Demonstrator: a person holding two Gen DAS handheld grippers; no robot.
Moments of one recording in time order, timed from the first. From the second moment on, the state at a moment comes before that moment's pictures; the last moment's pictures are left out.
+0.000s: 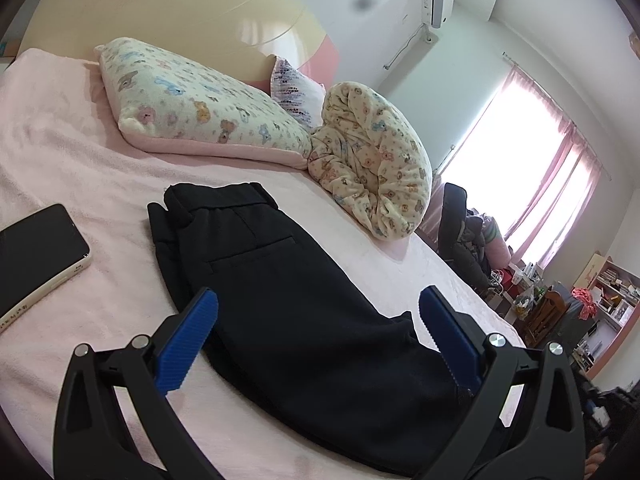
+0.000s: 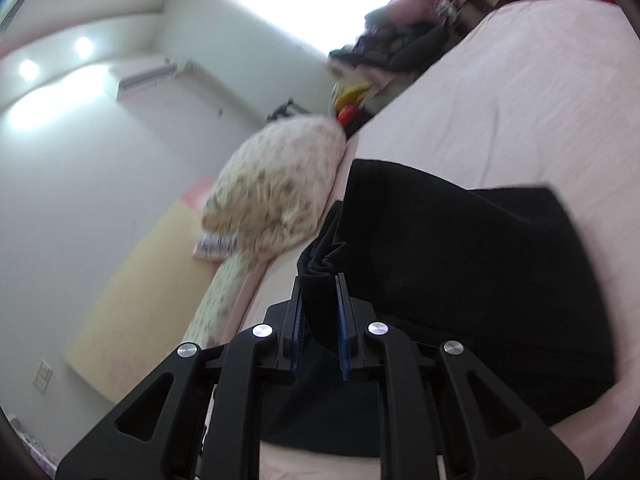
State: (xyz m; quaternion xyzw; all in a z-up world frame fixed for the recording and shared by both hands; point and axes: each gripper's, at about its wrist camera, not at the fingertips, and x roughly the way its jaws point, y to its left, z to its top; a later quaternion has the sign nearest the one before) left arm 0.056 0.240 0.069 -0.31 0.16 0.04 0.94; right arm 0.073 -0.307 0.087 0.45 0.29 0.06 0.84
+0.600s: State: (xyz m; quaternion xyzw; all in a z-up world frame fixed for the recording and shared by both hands) left arm 0.053 0.251 0.068 -0.35 0.17 0.03 0.92; right arm 0.117 -0.139 0.022 0.33 0.43 0.12 0.83
